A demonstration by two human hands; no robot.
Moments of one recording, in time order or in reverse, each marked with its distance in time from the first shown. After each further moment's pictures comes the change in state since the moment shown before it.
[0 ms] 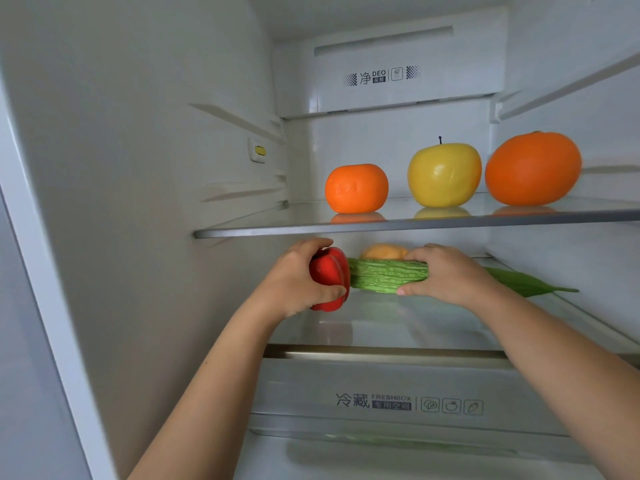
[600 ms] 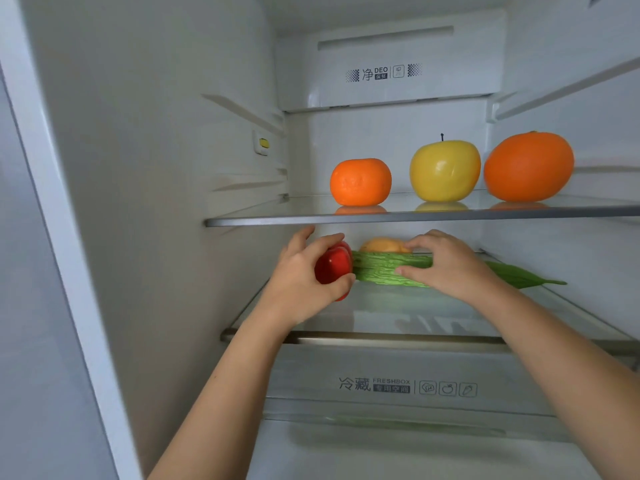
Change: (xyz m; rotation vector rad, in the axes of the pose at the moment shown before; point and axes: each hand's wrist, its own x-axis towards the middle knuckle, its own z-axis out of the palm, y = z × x) left_hand -0.022 0.001 0.009 0.014 0.151 0.098; right_hand -0.018 -0.010 -0.005 0.126 0.165 -0.043
